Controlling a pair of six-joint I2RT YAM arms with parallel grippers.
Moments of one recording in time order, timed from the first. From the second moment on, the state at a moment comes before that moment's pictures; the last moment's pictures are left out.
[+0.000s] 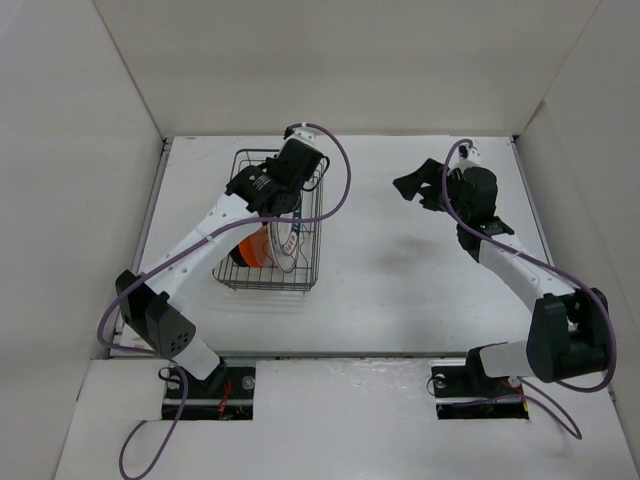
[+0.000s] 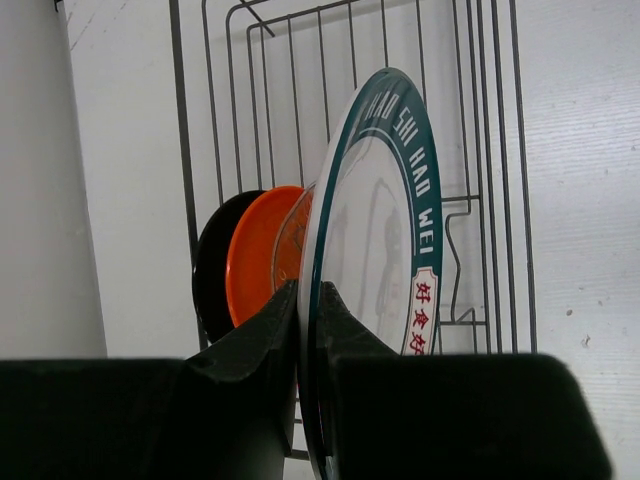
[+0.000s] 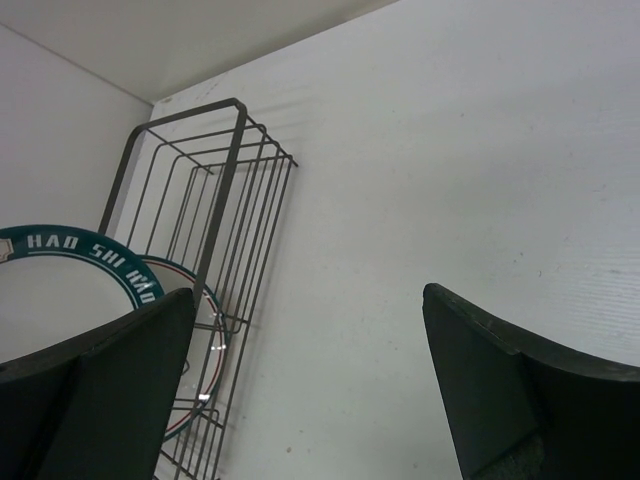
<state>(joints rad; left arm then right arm) -0.70 1.55 1.65 -0.96 -0.61 -0.20 0.18 1.35 0.86 0.26 -0.26 0.62</state>
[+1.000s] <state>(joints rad) -0.70 1.61 1.81 -1.00 -0.50 -0.19 0.14 1.33 0.91 0.12 -0.30 0.57</state>
